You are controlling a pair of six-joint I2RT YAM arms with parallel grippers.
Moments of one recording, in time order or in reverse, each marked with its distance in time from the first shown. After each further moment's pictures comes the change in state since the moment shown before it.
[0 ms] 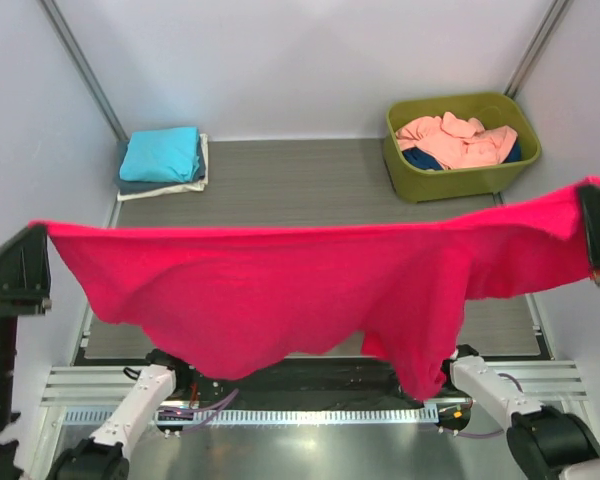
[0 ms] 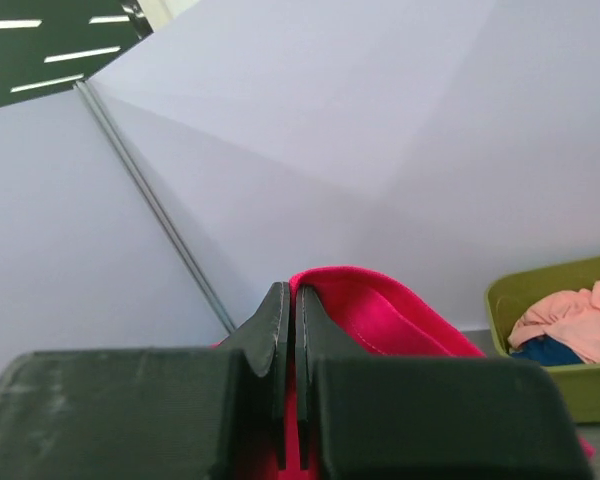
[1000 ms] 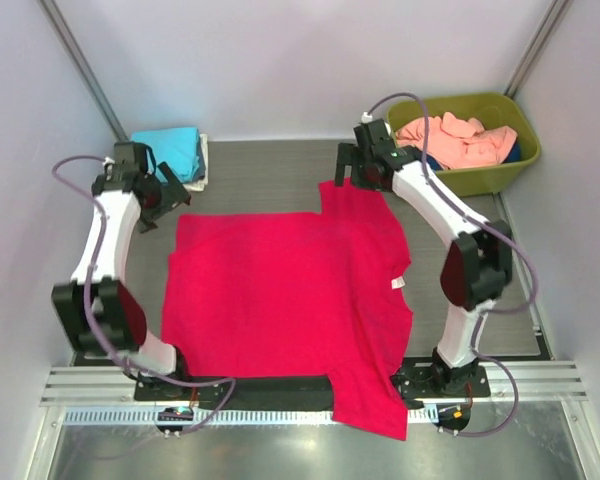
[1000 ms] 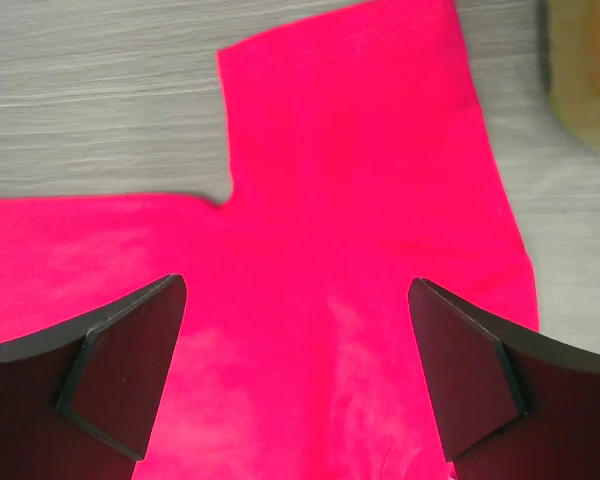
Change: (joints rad) left arm 0.272 0.905 -0.550 0.083 0.156 -0.033; right arm 0.200 1.021 -0.570 0.333 0.146 -0.052
